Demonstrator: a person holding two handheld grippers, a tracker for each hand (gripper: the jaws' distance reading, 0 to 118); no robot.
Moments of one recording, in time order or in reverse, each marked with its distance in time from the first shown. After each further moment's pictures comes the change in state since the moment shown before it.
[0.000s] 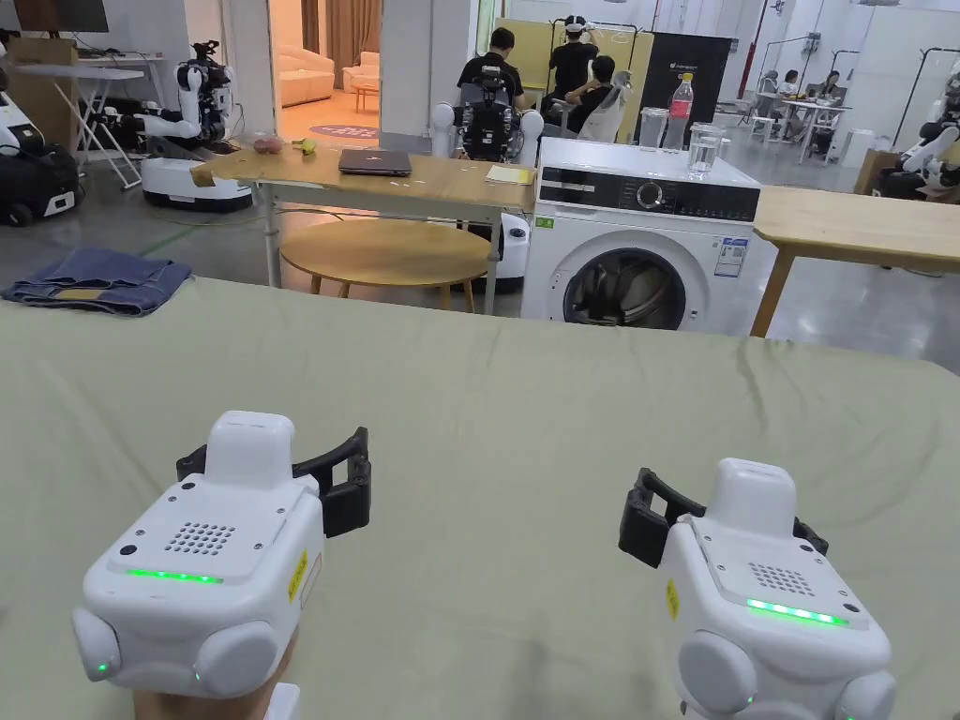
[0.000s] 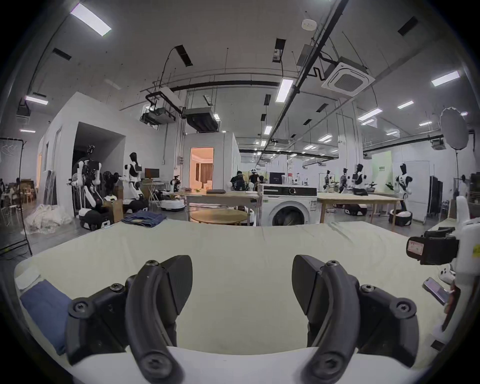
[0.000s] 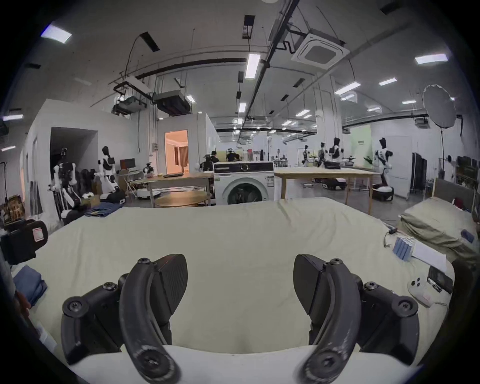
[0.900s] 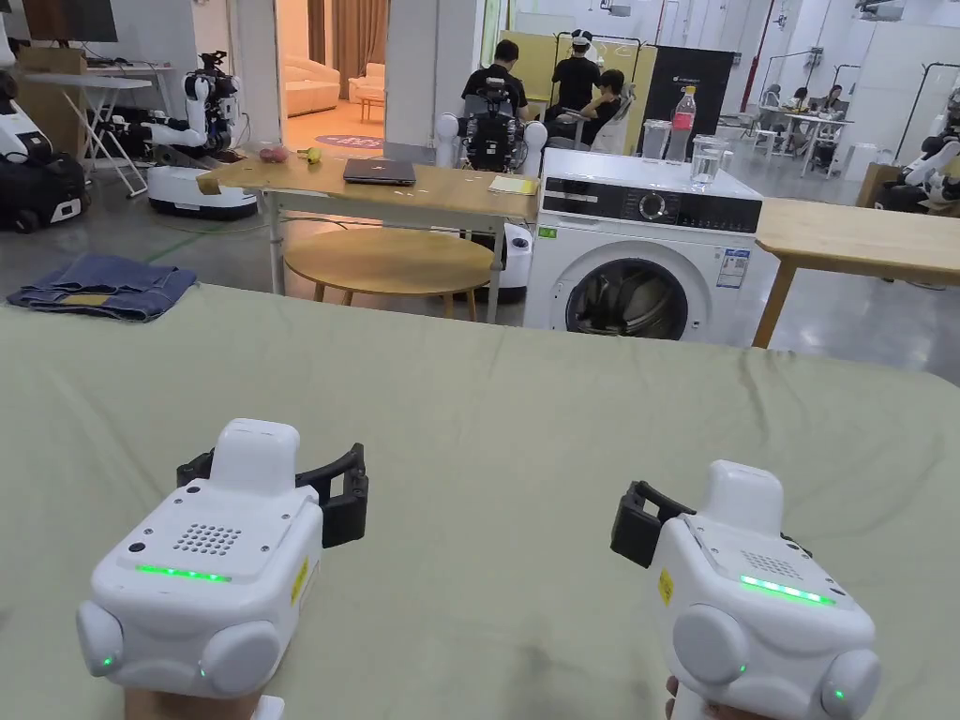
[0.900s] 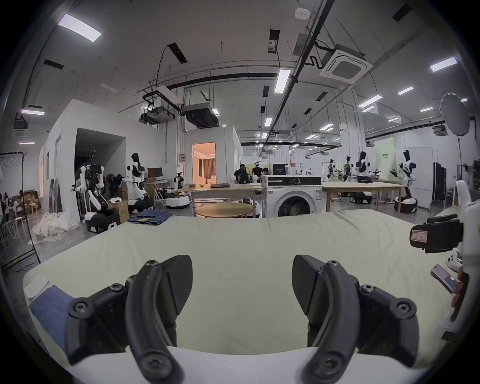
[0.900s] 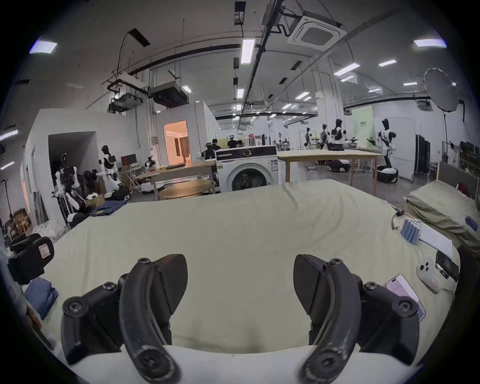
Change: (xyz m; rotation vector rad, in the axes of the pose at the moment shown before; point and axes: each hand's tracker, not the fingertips) left arm -0.001 -0.002 -0.002 -0.046 0.026 -0.045; right arm -0.003 0.003 -0.012 -0.107 -0.007 -0.051
